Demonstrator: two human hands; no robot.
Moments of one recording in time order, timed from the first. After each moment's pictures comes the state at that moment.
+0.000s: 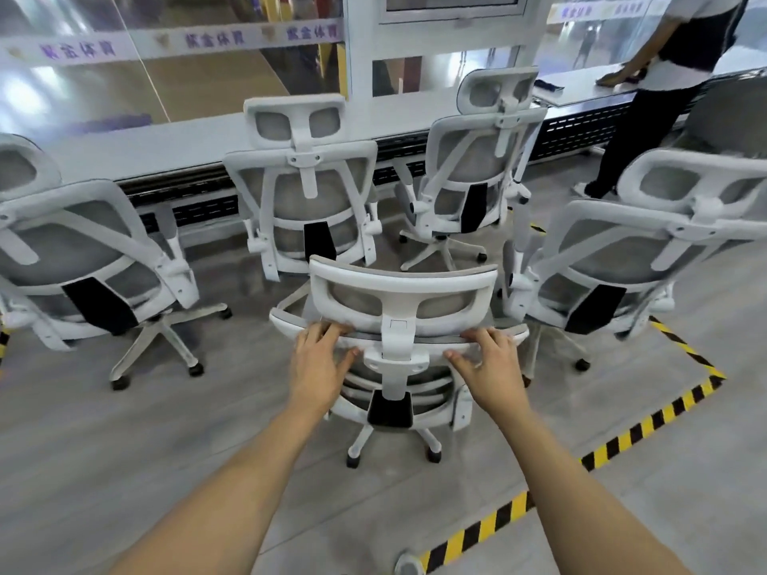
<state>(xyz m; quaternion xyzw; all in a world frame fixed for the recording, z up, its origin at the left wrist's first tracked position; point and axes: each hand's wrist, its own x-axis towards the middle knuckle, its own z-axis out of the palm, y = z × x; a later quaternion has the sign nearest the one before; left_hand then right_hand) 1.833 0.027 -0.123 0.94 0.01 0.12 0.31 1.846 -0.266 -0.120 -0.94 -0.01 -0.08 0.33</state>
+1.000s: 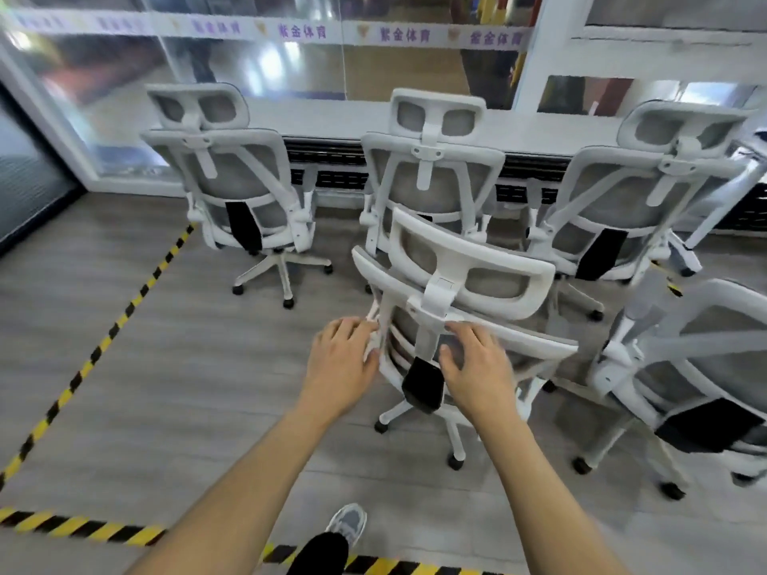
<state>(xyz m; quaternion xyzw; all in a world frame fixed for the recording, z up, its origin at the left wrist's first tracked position) 1.756 -0.075 -0.072 0.96 0.17 0.14 0.16 1.868 -0.268 -0.078 -0.91 -0.27 -0.05 0.32</state>
